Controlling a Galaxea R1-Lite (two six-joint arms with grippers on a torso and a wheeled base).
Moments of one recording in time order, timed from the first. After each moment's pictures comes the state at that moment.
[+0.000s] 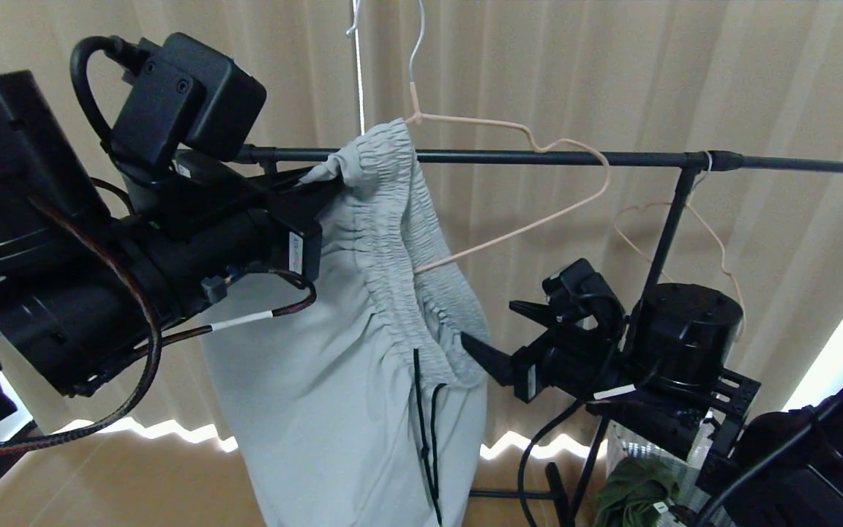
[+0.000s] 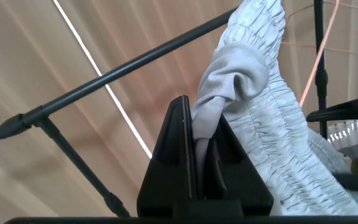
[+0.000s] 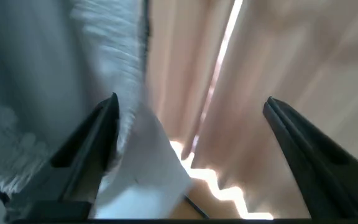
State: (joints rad) left arm -0.63 1.48 -0.87 -0.71 0.13 0.39; right arm 0.61 1.89 -0.62 -1.11 0.03 -0.02
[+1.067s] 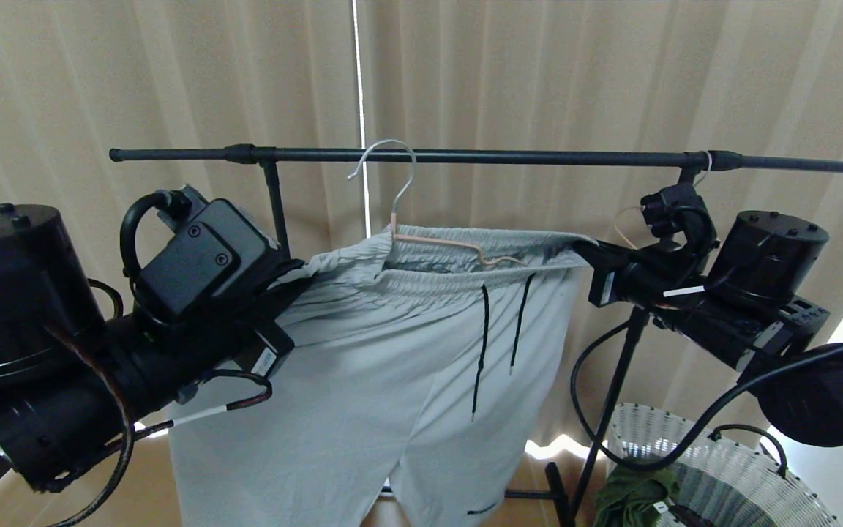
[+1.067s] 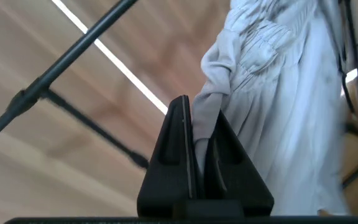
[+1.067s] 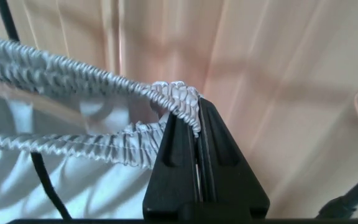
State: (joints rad) left arm -0.57 1.42 -0.62 -0.71 0.14 0.63; right arm 0.30 1.85 -0.76 -1.07 0.04 -0.03
